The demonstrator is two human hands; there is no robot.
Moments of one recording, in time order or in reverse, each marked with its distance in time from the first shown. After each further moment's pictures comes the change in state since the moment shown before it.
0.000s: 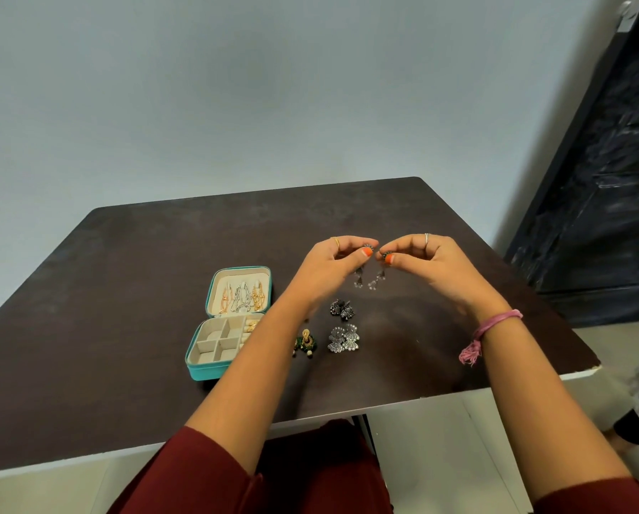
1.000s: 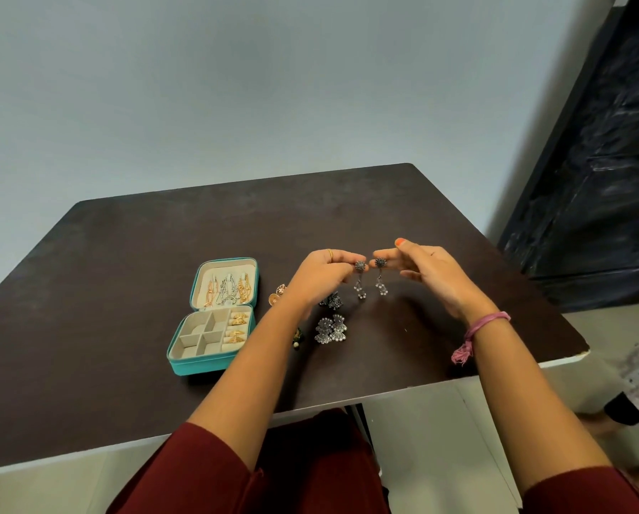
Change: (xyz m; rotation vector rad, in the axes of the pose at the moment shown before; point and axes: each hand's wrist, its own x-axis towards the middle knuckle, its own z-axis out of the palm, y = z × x) left_hand 0.004 -0.024 0.017 0.103 0.047 -0.265; right_hand -0.009 0.021 -0.003 0.031 0.028 0.284
